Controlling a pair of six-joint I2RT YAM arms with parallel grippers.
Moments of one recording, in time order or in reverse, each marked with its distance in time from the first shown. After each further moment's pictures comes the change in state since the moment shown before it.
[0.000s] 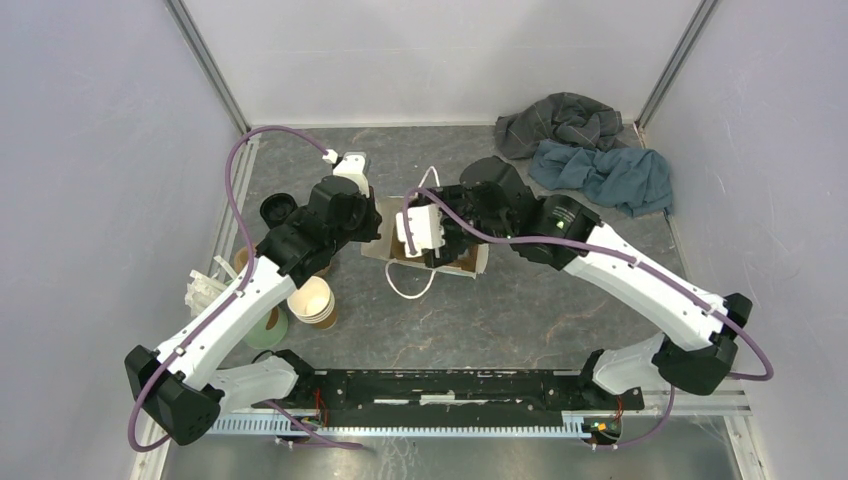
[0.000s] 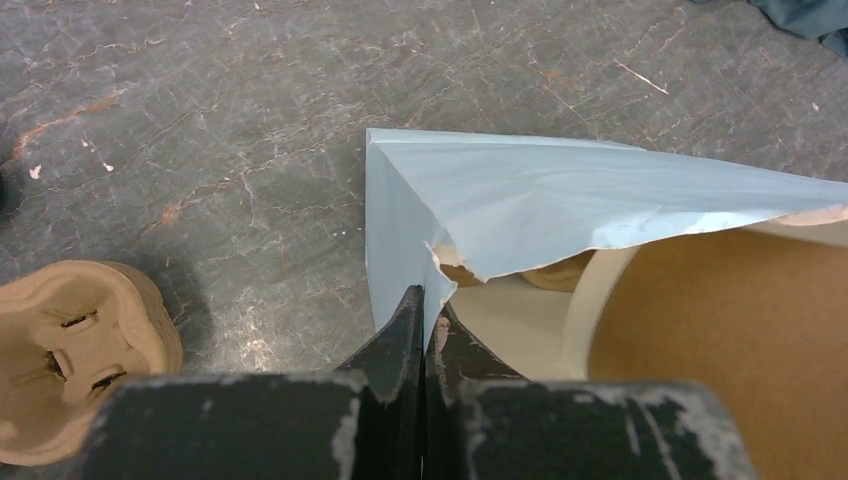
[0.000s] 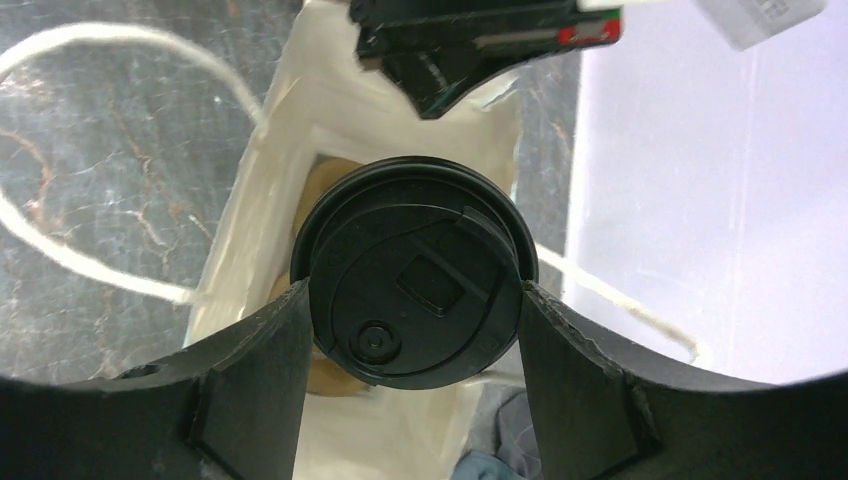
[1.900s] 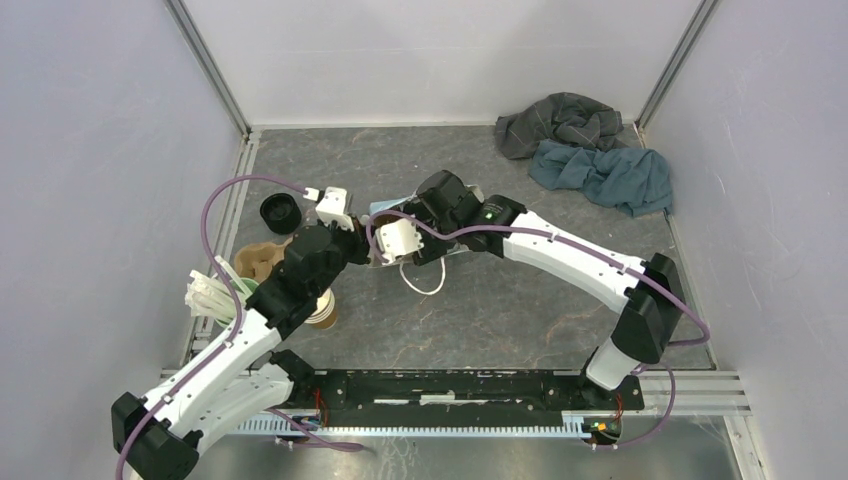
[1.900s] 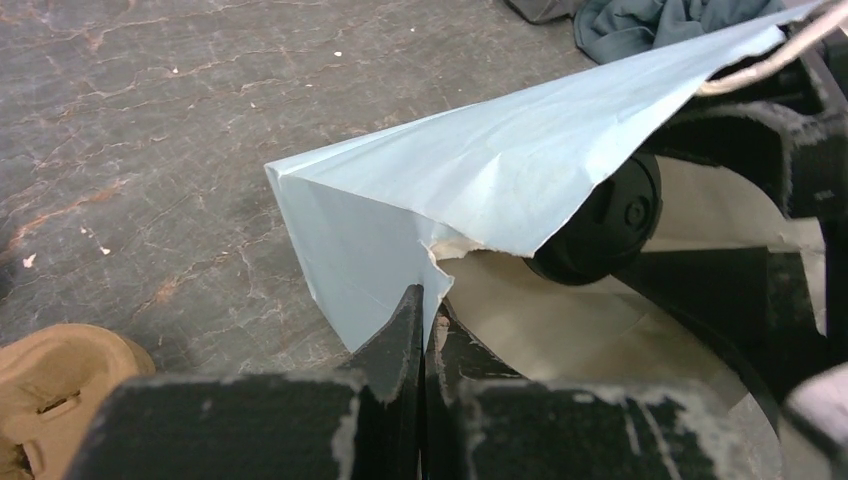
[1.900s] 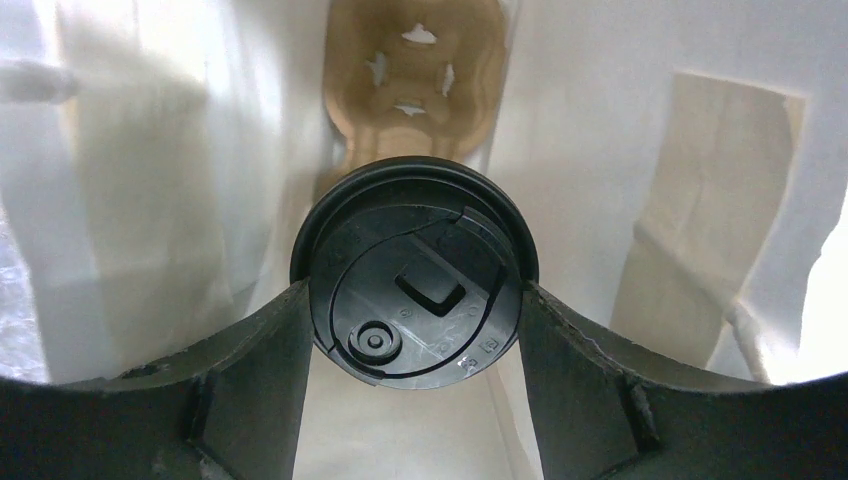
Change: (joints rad) left arm 0.000 -0.306 -0.435 0.449 0.005 0.115; right arm -0.041 0.266 -0.089 0.113 0.220 -0.206
